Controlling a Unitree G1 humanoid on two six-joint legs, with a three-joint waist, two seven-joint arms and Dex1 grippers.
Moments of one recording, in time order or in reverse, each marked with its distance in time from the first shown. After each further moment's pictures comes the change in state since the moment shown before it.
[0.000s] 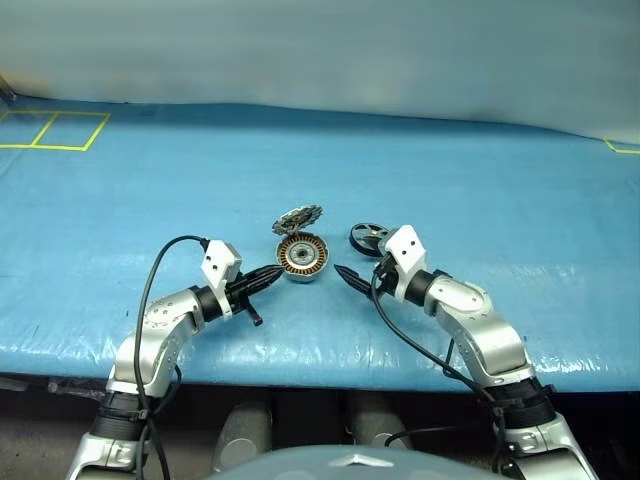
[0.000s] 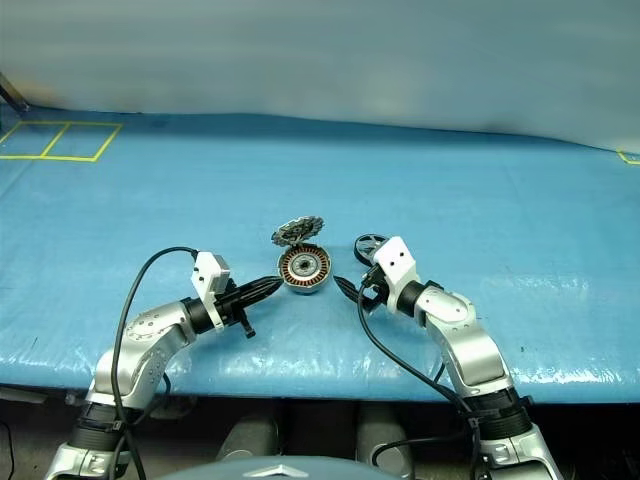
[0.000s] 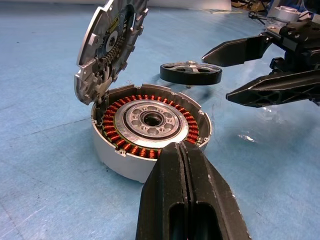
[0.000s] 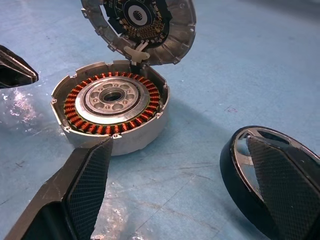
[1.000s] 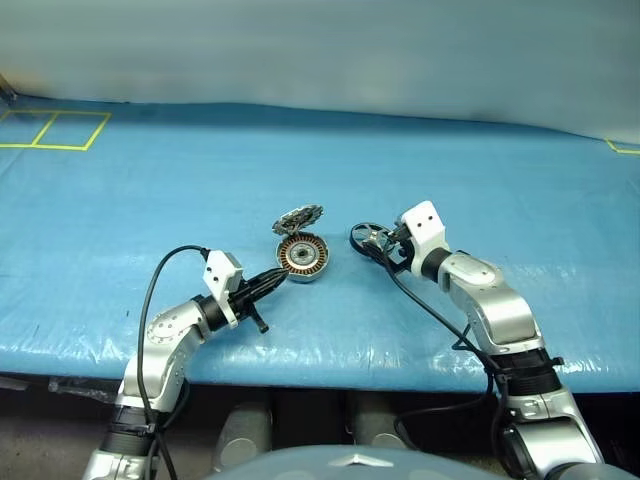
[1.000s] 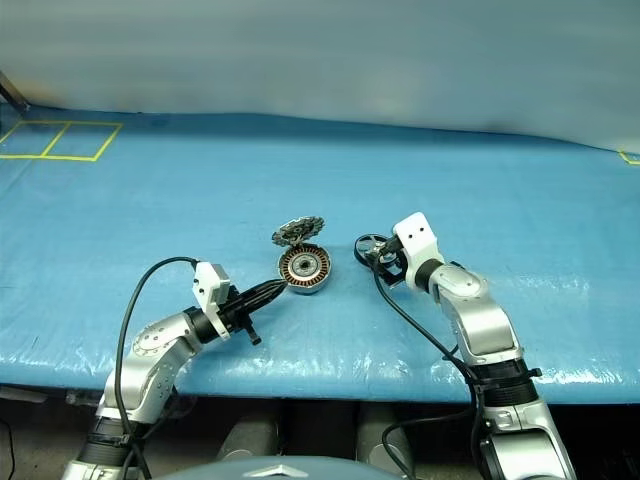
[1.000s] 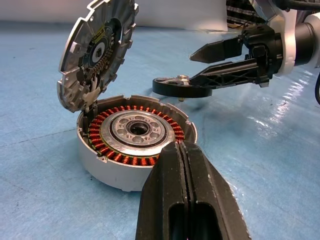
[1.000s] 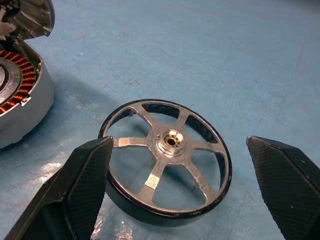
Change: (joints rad) left arm 0.051 -0.061 -0.005 0.005 0.007 -0.109 0.016; right arm -0.123 -0.028 -0.056 0.093 -0.053 0.184 -0.121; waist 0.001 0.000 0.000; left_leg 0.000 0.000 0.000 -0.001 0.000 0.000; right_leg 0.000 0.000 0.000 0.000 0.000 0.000
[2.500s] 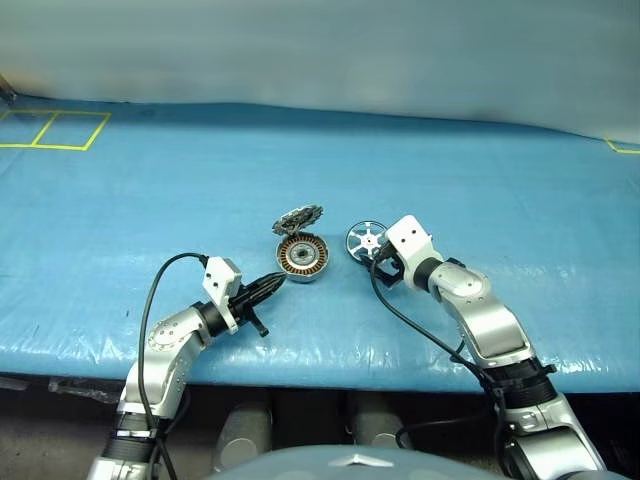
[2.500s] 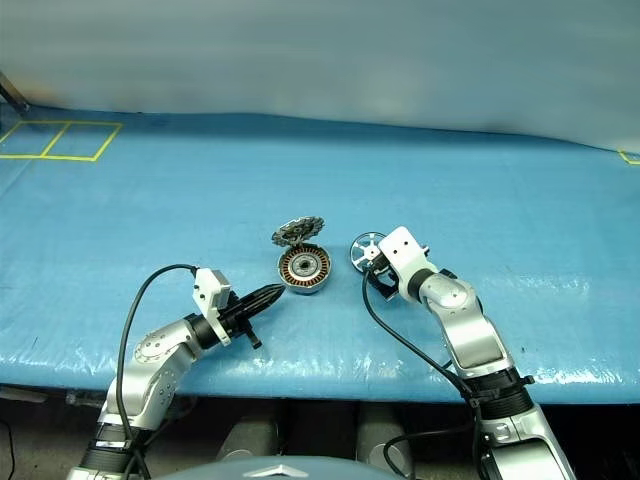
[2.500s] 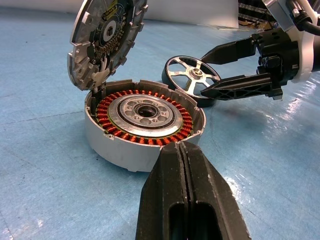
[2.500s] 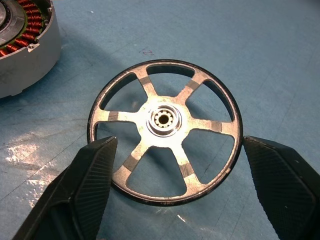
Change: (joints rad) left arm 0.025 -0.014 -0.002 0.024 0.007 -0.023 0.021; right arm 0.046 -0.008 0.090 -0.038 -0.154 -0.041 -0.020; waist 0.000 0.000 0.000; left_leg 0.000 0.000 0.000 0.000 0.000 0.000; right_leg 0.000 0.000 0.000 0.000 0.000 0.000
